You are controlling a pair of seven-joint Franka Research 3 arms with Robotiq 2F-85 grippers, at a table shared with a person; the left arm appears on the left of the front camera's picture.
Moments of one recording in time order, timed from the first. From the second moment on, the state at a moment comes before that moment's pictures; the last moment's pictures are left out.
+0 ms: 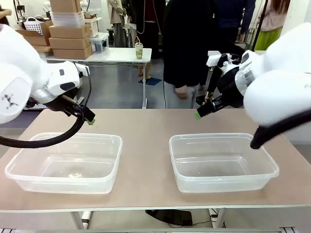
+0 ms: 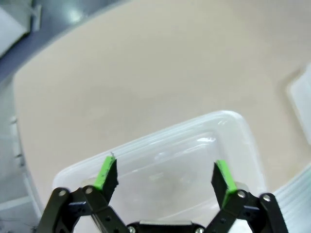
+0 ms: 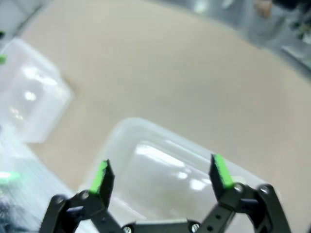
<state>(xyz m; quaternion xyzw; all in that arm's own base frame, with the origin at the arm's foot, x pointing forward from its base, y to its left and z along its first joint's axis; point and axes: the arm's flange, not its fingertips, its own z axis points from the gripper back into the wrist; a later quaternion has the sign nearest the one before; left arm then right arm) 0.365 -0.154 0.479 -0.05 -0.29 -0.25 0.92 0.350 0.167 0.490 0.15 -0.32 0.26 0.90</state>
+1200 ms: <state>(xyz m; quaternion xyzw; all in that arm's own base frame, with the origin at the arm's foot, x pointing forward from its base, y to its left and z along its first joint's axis) 0.347 -0.016 0.524 -0.51 -0.27 -0.07 0.81 0.357 0.036 0.499 0.63 -0.24 -0.07 0.73</state>
